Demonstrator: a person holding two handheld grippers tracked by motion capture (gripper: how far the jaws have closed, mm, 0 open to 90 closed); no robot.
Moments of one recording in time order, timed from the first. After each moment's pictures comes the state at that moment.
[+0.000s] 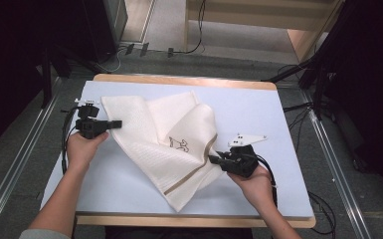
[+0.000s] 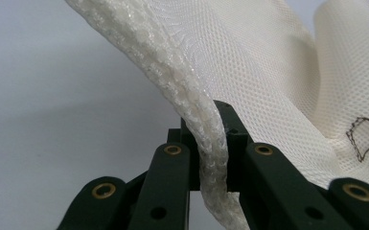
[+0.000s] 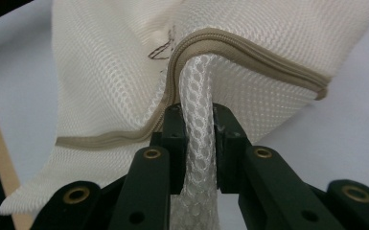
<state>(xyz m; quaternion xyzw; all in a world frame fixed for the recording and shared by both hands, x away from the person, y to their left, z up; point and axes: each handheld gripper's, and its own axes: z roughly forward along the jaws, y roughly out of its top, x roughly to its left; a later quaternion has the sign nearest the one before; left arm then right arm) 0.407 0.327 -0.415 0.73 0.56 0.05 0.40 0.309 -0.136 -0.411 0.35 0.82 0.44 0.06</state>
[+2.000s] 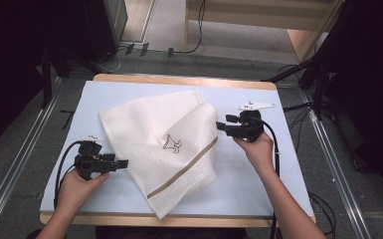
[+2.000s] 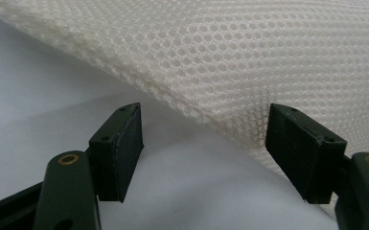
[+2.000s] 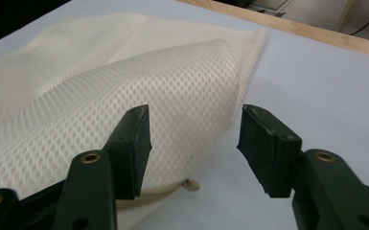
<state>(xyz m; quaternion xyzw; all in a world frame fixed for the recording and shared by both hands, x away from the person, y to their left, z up) 0.309 0.300 -0.439 0.77 0.54 0.01 0.36 0.410 -0.162 -0.404 0.39 0.78 0.47 0.11</state>
